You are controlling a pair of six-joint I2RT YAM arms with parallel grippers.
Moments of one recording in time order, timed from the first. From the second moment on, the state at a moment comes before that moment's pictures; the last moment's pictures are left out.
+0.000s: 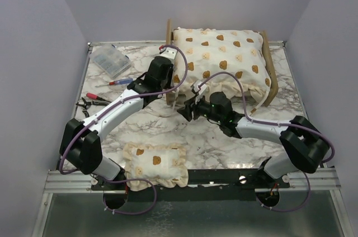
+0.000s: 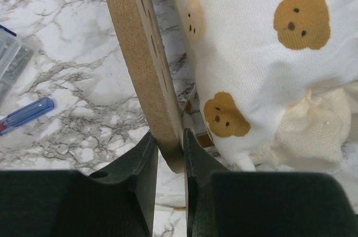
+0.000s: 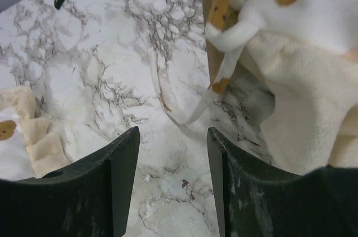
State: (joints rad) left arm -0.61 1.50 1.22 -0.25 -0.32 -0.11; right arm 0.80 1.51 0.66 0.59 -0.19 0.10
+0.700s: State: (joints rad) left arm -0.62 1.44 1.16 -0.24 -0.24 -0.12; right arm 0.82 1.62 0.88 0.49 0.06 0.03
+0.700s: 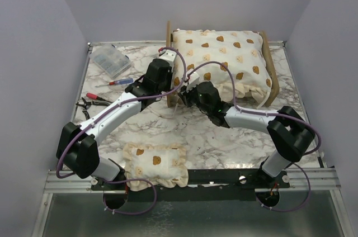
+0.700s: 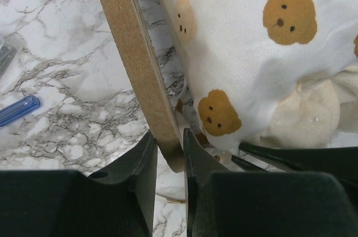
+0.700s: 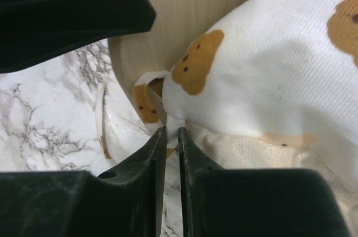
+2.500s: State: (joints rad) left arm -0.66 1.43 1.13 -0.21 -0.28 -0.14; right arm 0.79 1.65 0.92 0.42 -0.07 0.17
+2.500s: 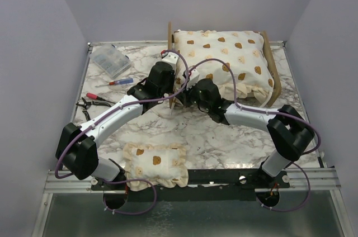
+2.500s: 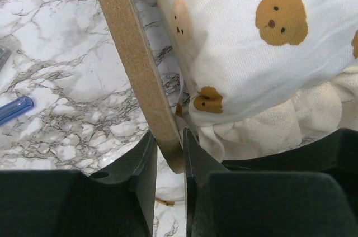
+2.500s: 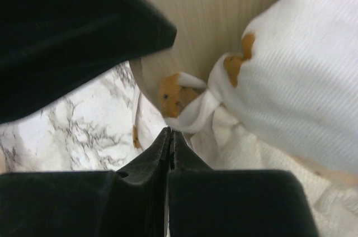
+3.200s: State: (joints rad) left arm -0.66 1.42 1.13 -0.21 -0.28 -0.14; right arm 0.78 1.81 1.12 0.40 0.04 0.18
